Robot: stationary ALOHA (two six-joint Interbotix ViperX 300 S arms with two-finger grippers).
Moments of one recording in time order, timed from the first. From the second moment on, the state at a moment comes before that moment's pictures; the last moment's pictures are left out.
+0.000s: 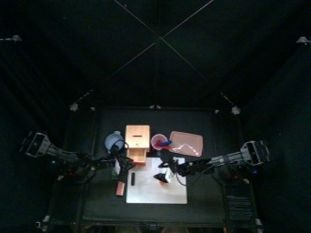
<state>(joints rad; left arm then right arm) -0.23 -0.40 1.15 -0.93 -0.54 -0.01 0.15 -0.18 0.64 -0.77 0.19 1.44</state>
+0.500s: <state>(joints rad) -0.23 -0.40 1.15 -0.93 -0.54 -0.01 0.27 -0.49 0.83 -0.56 0.54 1.44</state>
